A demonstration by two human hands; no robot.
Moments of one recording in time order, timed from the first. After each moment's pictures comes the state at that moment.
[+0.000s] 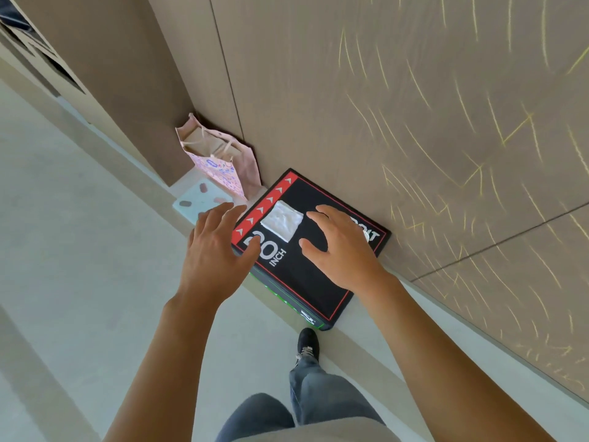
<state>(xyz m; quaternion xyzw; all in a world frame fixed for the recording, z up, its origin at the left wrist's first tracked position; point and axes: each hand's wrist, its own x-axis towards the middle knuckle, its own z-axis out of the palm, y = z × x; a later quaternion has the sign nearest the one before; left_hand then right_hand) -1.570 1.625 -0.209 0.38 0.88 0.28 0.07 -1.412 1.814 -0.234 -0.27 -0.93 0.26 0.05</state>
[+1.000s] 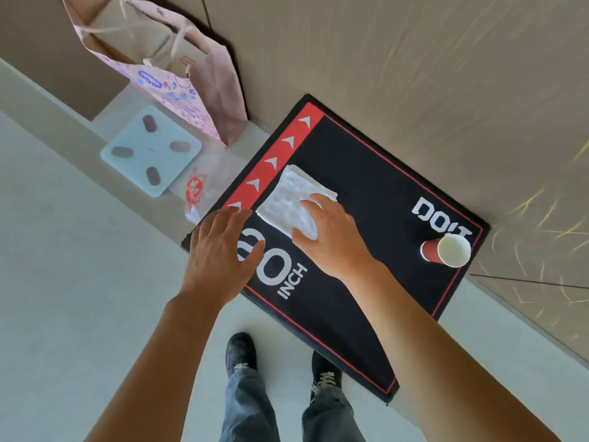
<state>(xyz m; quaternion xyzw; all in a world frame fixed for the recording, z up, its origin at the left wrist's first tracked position) -1.812 1.769 -0.661 0.39 0.88 0.17 0.23 -1.673 1.950 -0.676 -0.32 -0.90 0.29 -0.10</state>
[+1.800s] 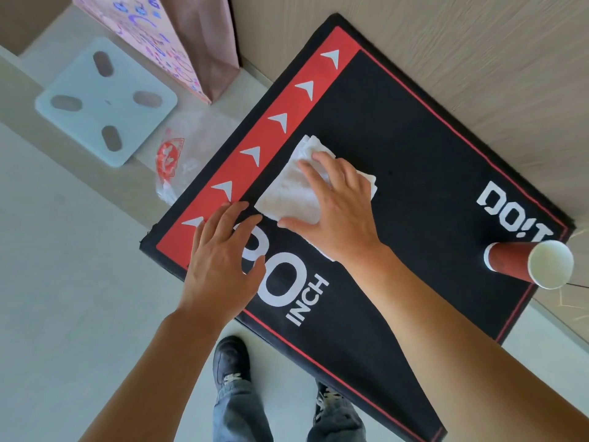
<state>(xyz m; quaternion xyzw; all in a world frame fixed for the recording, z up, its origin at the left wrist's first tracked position) -1.823 1.769 -0.827 0.42 0.85 0.20 0.23 -1.716 1.972 -0.841 -0.28 -0.95 0.12 0.00</state>
